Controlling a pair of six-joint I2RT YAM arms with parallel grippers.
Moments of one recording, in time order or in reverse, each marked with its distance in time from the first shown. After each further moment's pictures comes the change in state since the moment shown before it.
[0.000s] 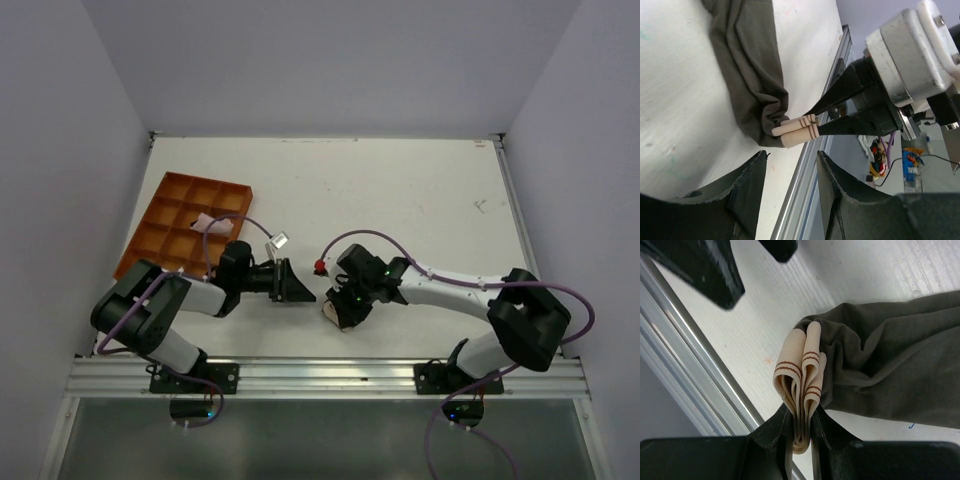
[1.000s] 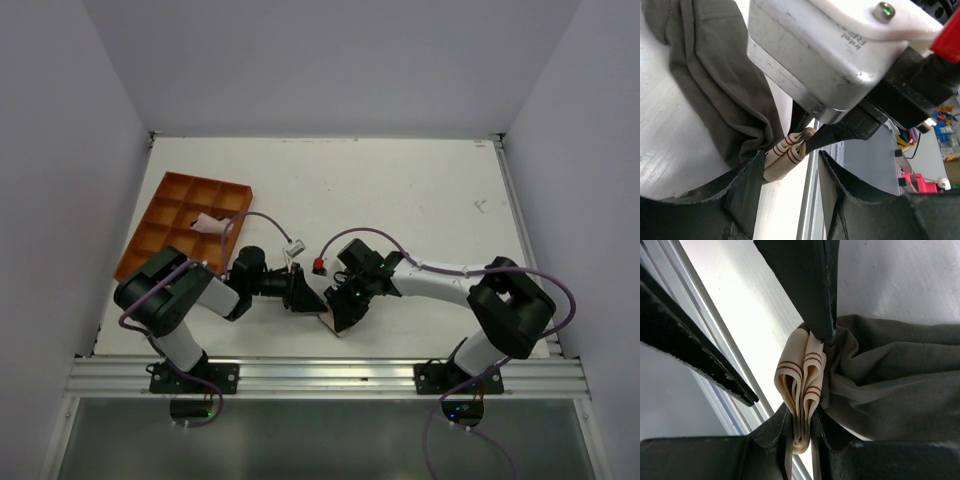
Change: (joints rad) left arm -0.140 0.141 0.027 0.227 0.005 0.127; right arm -0.077 0.101 0.016 0.030 -0.228 -0.031
